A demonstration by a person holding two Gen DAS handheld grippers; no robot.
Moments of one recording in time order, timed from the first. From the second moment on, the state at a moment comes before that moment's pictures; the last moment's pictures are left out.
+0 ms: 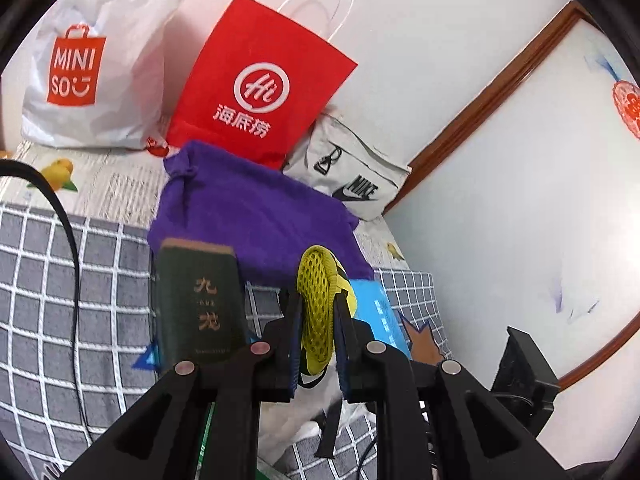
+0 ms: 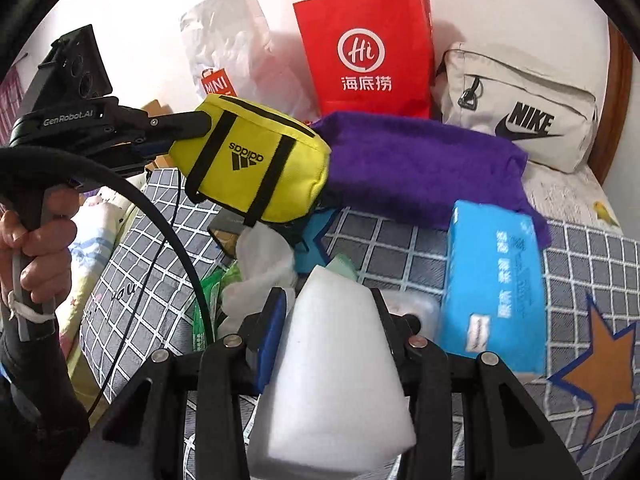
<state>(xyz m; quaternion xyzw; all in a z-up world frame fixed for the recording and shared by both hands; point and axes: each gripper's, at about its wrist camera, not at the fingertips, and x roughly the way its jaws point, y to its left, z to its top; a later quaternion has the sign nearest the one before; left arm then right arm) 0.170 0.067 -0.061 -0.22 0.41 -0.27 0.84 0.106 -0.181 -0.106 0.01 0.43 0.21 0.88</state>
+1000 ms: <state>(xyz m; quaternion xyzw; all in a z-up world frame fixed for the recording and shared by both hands) 0.179 0.064 -0.037 -0.19 0.40 -0.28 0.85 0.138 -0.139 -0.142 0.06 0.44 0.27 0.85</state>
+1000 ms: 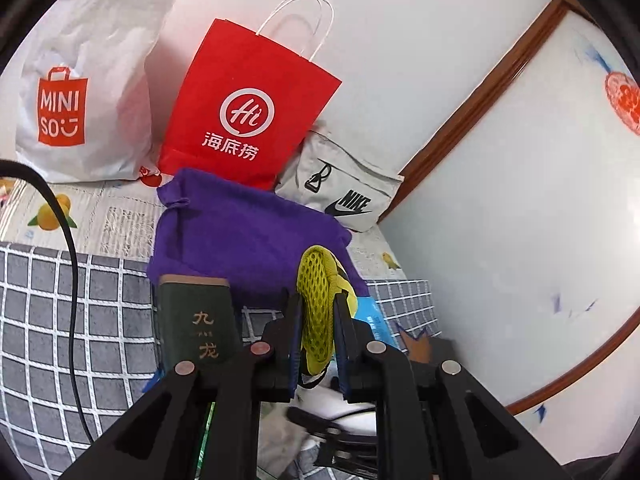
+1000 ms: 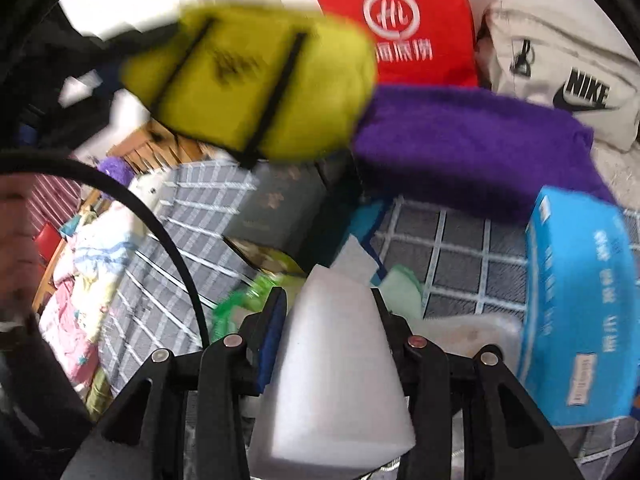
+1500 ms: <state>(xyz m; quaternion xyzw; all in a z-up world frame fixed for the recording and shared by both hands) 0.223 0.046 -0.044 -0.15 0.42 -0.26 0.86 0.167 -0.200 -0.089 0.03 0.40 0.17 0.90</state>
